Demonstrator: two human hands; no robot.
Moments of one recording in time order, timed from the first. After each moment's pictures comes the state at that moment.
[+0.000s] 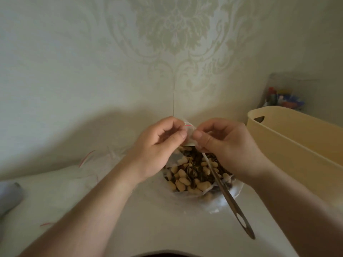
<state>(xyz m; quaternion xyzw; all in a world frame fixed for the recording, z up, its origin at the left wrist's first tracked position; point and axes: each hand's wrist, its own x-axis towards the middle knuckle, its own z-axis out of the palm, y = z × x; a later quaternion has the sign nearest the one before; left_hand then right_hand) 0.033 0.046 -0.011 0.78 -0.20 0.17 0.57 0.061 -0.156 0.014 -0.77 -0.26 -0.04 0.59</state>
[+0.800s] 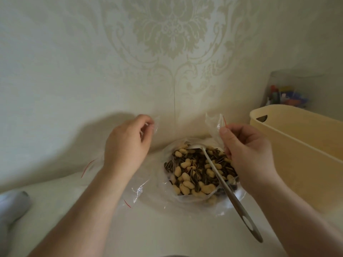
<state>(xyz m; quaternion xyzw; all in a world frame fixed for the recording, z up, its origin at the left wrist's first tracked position) 0.051 0.096 -0.021 0.88 0.00 0.43 0.19 0.066 -0.166 -0.016 -0.69 -0.10 -0.14 0.70</state>
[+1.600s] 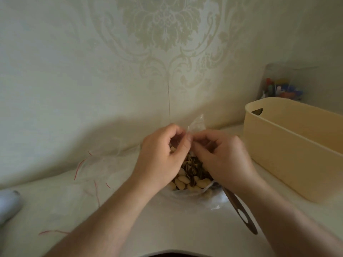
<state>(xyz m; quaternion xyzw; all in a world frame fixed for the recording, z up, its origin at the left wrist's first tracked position) 0.027 0.017 -0.025 0.84 -0.13 0.33 0.41 0.052 -0.153 -0.021 -0.83 -0.24 -0.15 0.48</state>
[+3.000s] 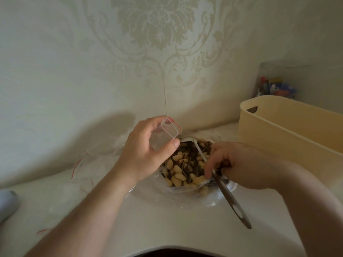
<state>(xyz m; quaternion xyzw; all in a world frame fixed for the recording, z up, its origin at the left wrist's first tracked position) 0.036 0.056 -0.032 0.85 -0.13 0.26 0.45 0.071 -0.210 -0.006 -0.91 -0.33 0.11 0.21</state>
